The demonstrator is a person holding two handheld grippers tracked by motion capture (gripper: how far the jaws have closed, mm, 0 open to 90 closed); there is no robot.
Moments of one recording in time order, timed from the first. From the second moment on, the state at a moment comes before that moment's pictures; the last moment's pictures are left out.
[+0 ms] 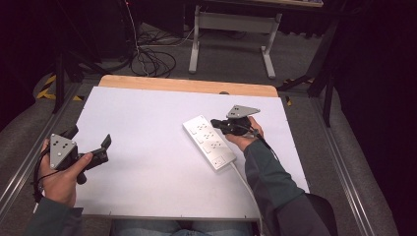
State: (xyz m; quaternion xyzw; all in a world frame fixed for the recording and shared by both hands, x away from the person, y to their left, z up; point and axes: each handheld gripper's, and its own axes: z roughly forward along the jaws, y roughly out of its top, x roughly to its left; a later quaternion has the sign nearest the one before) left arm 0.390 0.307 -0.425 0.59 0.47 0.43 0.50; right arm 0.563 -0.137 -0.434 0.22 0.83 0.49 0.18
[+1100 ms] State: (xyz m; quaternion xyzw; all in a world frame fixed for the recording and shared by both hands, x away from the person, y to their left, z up) left arm 0.386 0.308 -0.425 0.60 0.47 0.43 0.49; right arm 0.569 -0.115 -0.441 0.20 0.84 0.47 0.16
